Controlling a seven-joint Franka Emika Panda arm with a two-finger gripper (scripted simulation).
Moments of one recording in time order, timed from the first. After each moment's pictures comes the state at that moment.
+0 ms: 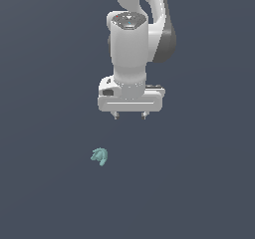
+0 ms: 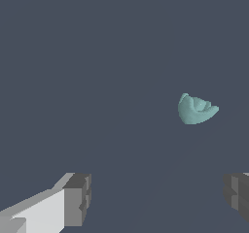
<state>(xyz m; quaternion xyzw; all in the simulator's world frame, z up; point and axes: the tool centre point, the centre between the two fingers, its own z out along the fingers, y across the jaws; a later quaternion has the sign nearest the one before) 0.030 0.009 0.235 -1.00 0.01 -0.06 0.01</state>
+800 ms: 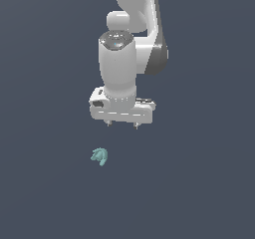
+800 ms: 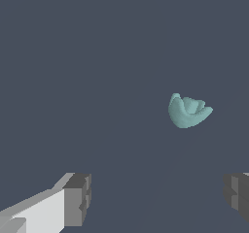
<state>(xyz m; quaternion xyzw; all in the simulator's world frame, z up) 0.049 -0.017 0.209 -1.00 0.06 -0.05 0.01</state>
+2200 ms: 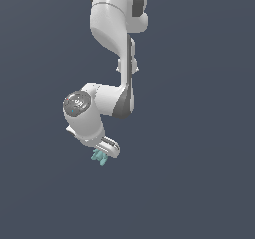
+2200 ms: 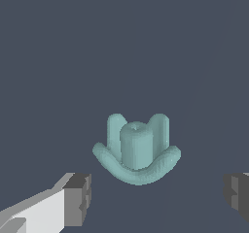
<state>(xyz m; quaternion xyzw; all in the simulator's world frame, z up) 0.086 -0.124 0.086 -0.97 0.23 0.00 0.00</state>
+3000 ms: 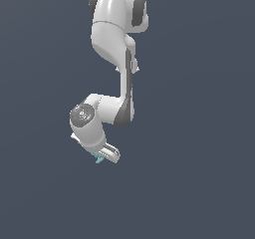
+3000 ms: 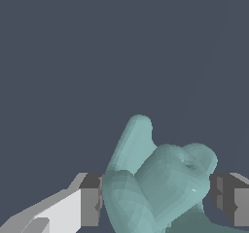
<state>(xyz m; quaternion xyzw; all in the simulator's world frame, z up) 0.086 -0.125 0.037 -0.97 0.24 0.00 0.00</state>
